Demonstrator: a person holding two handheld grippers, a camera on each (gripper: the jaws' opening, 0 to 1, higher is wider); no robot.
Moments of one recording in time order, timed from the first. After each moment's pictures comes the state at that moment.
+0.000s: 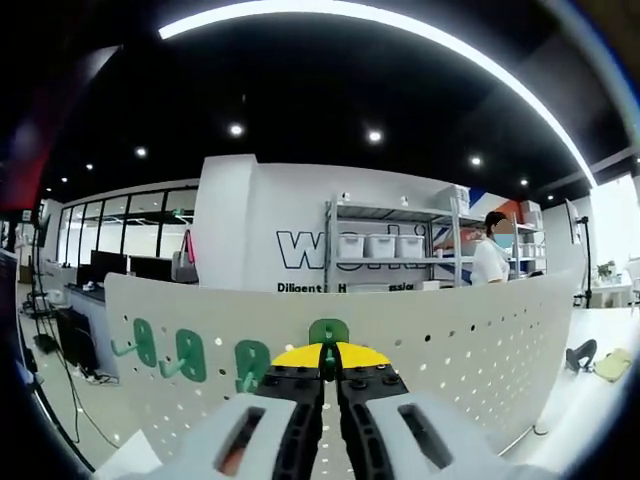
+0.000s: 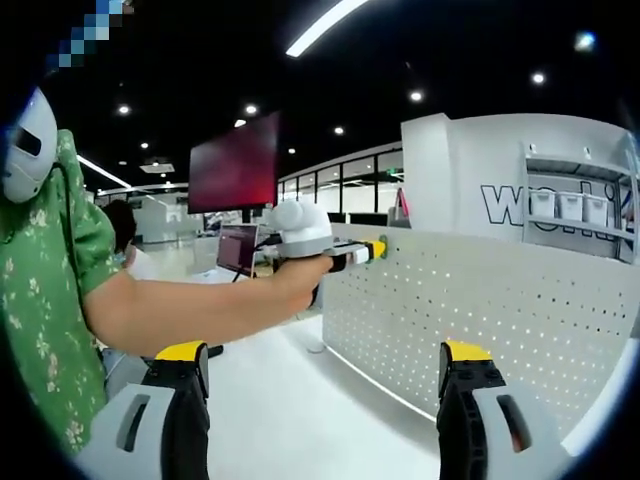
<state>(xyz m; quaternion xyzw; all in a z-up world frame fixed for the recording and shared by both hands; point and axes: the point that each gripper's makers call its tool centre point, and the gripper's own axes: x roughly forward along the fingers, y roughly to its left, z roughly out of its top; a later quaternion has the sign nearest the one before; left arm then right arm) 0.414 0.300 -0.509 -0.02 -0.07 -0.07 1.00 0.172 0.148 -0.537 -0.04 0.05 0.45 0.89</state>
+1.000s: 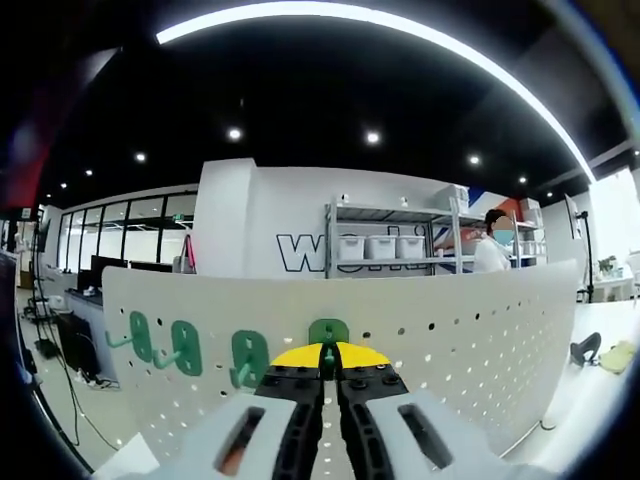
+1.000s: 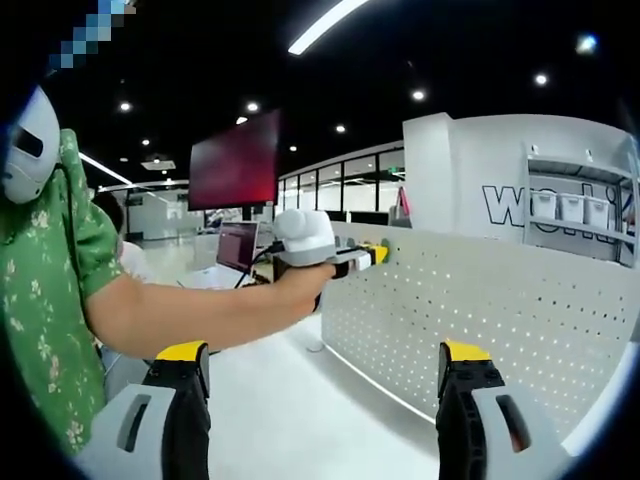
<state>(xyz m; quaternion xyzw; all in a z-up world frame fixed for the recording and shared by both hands) 0.418 0.298 -0.519 -0.02 -0.07 -0.06 1.00 0.175 0.147 -0.537 -0.05 0.05 0.45 0.89</state>
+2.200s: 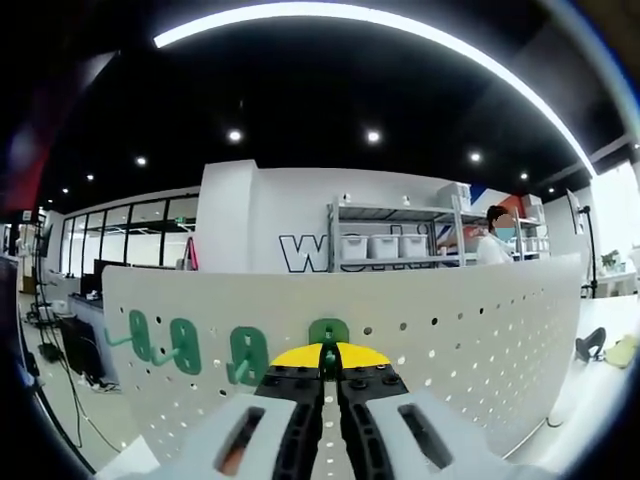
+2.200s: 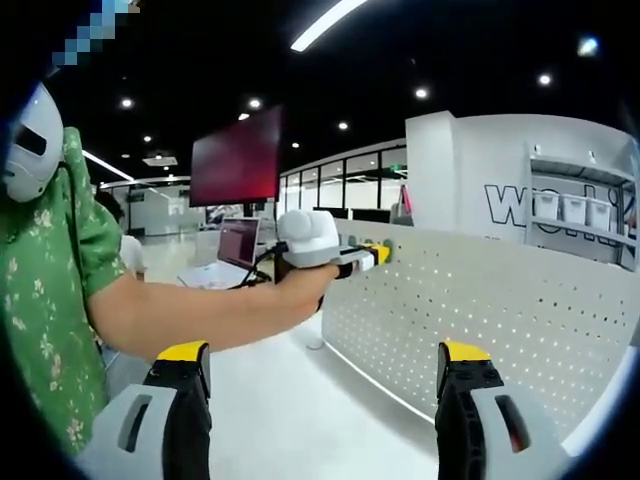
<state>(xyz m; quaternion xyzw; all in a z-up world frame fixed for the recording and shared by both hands) 0.423 0.297 -0.521 -0.01 -0.07 -0.05 1.00 0.176 0.148 -0.540 -0.06 0.06 0.45 0.89</state>
